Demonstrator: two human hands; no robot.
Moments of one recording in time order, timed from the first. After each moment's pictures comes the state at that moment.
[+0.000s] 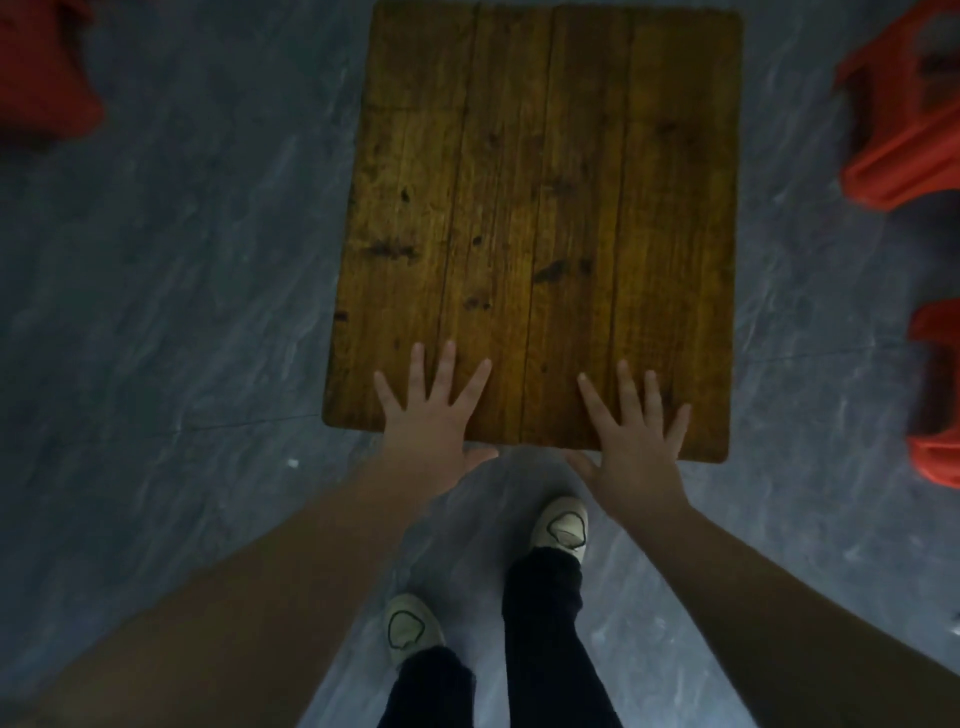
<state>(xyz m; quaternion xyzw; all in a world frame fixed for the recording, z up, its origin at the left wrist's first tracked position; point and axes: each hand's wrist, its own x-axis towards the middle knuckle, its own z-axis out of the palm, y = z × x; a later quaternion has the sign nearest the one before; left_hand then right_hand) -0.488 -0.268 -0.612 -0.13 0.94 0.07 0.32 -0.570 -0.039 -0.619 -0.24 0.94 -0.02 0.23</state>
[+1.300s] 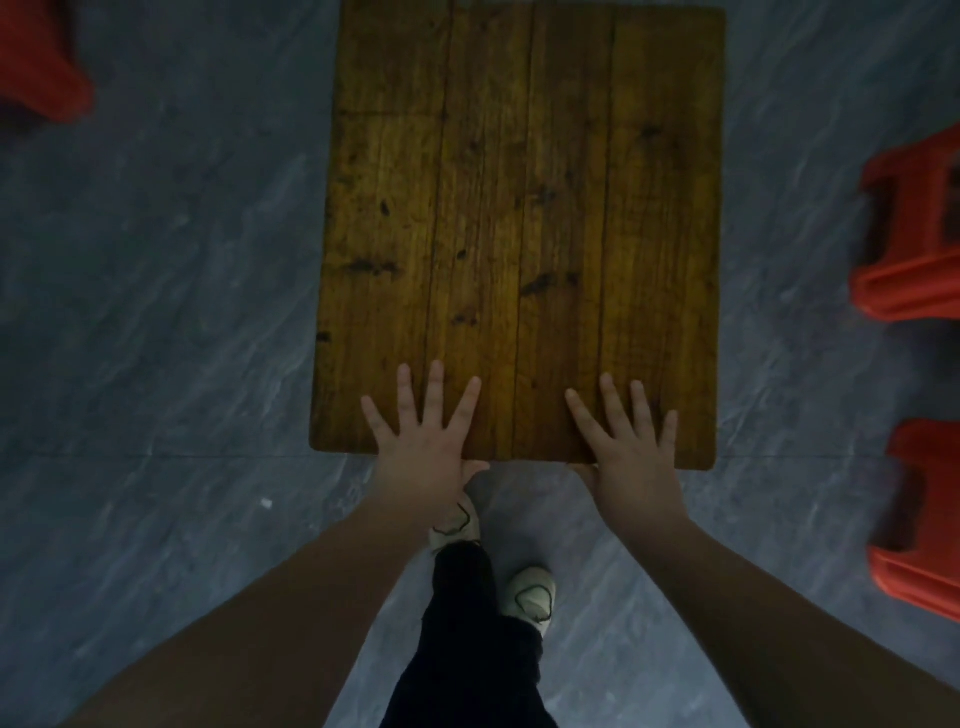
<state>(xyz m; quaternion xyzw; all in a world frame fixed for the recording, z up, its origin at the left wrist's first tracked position) -0.601 -0.325 -0.623 -0.21 0.93 0.09 0.28 -0.730 -0.114 -0.617 -0.34 0.91 0.02 0.24</state>
